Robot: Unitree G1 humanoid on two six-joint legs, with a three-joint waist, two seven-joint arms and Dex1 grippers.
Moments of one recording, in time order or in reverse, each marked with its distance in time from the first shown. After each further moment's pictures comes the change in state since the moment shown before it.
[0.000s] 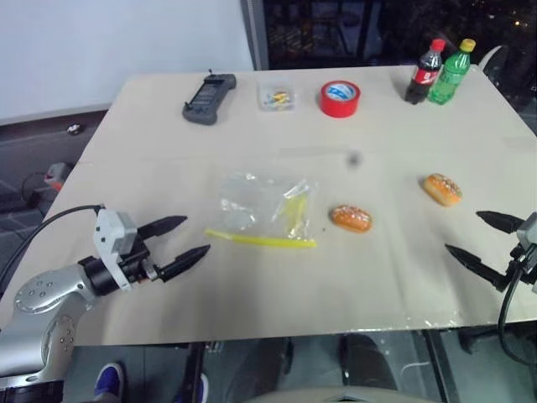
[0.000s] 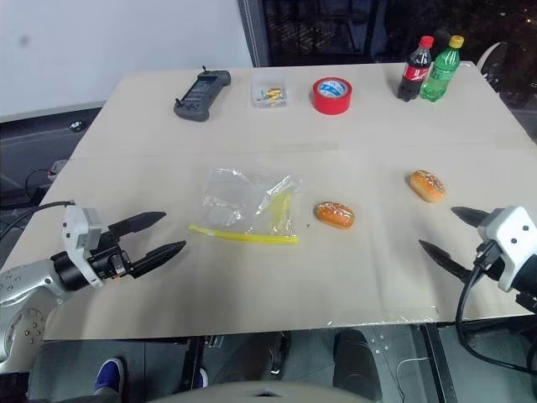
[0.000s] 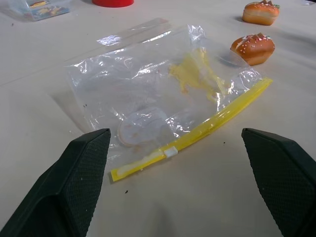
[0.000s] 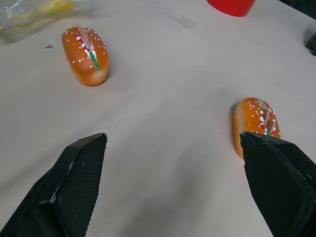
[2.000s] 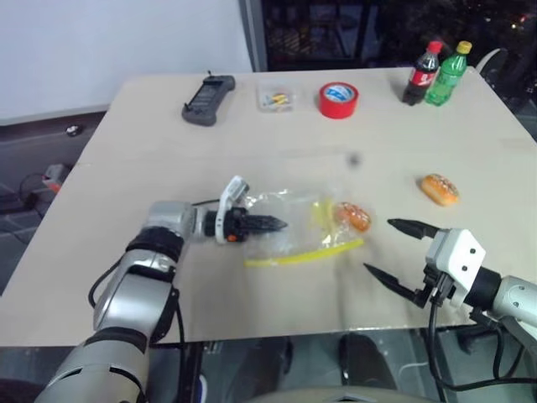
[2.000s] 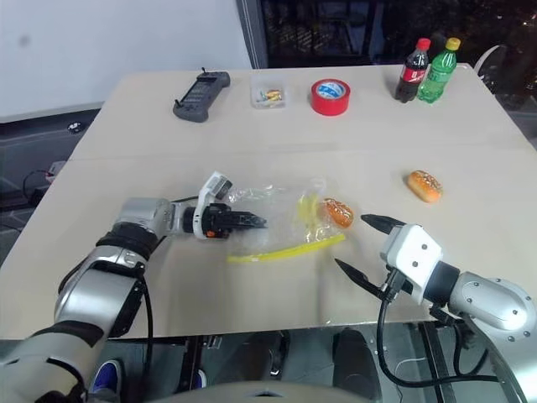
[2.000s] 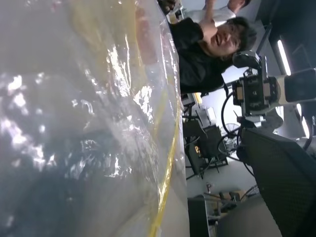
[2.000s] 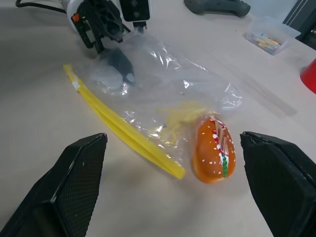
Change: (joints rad) left arm -0.982 -0.261 -0.639 1.032 0.118 0.701 -0.501; right arm -0.067 0.058 0.391 -0.393 -0.057 0.097 -0.203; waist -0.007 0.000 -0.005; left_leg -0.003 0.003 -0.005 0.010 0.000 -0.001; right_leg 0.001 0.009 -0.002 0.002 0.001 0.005
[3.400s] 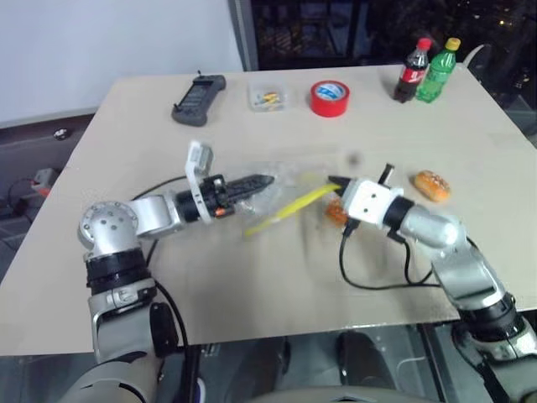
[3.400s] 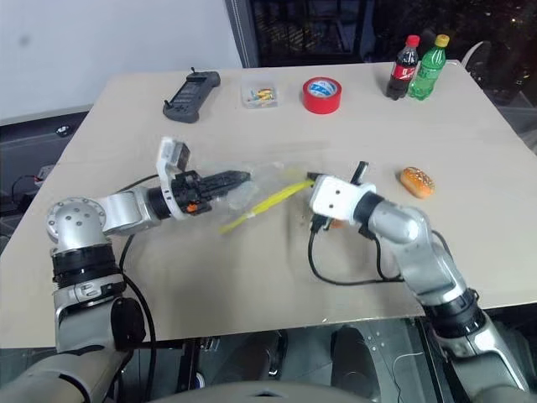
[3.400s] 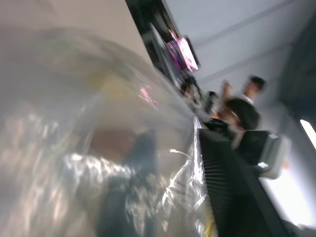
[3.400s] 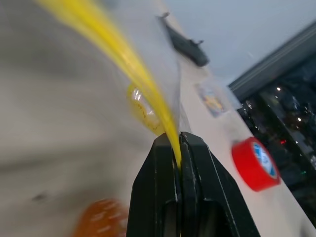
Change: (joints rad) left arm 0.175 -0.031 0.698 -0.686 -0.587 0.439 1.012; right arm -0.696 0.236 0.408 0.580 -0.549 -0.256 -0.077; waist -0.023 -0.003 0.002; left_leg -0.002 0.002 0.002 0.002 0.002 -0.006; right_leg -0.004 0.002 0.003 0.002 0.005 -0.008
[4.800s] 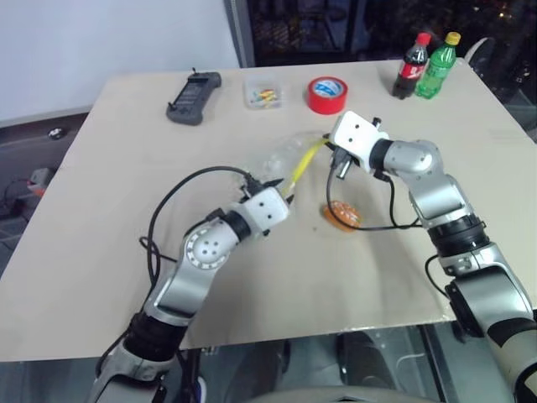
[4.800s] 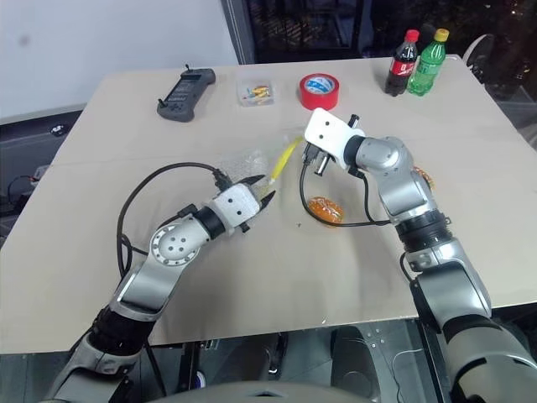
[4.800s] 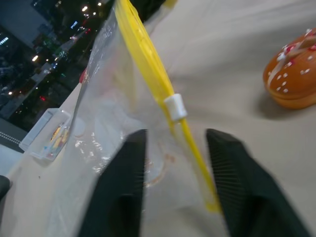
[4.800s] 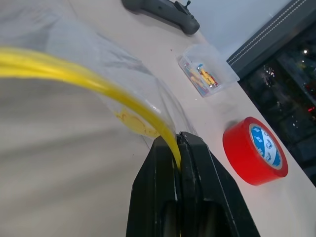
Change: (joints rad) left arm 0.365 0.034 -0.731 -0.435 1.278 -1.235 0.080; right arm -0.420 0.097 0.020 0.538 0.001 0.003 0.110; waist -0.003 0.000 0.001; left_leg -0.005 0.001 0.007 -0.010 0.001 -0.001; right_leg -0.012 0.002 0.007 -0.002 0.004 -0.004
